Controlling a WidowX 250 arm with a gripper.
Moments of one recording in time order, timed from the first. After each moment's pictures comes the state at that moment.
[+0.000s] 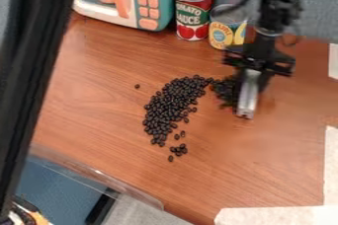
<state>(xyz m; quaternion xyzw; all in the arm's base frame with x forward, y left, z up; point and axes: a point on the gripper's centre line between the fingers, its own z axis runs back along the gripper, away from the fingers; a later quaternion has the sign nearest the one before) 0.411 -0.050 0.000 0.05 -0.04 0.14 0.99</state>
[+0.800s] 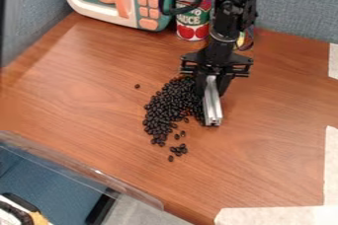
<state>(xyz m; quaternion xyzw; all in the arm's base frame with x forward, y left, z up) 0.366 -0.012 0.007 0.07 -0.04 0.27 0.96</state>
